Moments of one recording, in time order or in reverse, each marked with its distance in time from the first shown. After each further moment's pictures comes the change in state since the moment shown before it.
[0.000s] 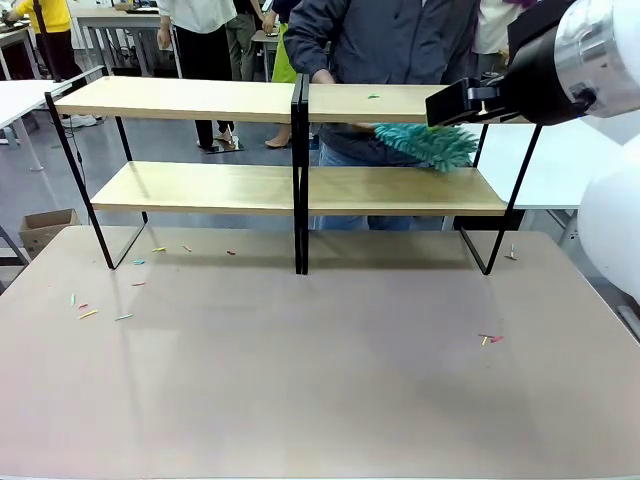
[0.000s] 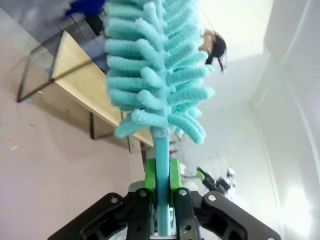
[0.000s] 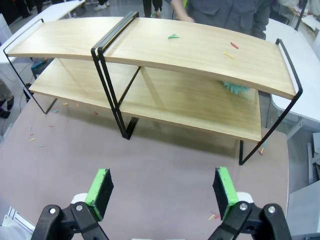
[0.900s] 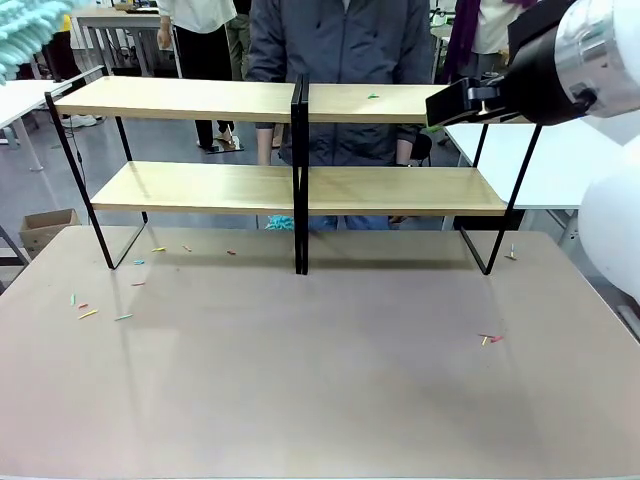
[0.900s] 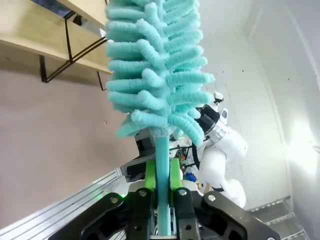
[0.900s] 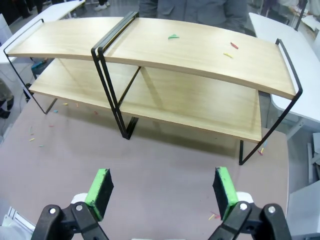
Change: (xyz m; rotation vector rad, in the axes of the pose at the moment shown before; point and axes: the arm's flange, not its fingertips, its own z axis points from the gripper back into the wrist) left arm -0.112 -0.110 -0.089 -0.053 0.323 -0.108; right arm 0.000 0.000 0.000 0.000 0.000 0.000
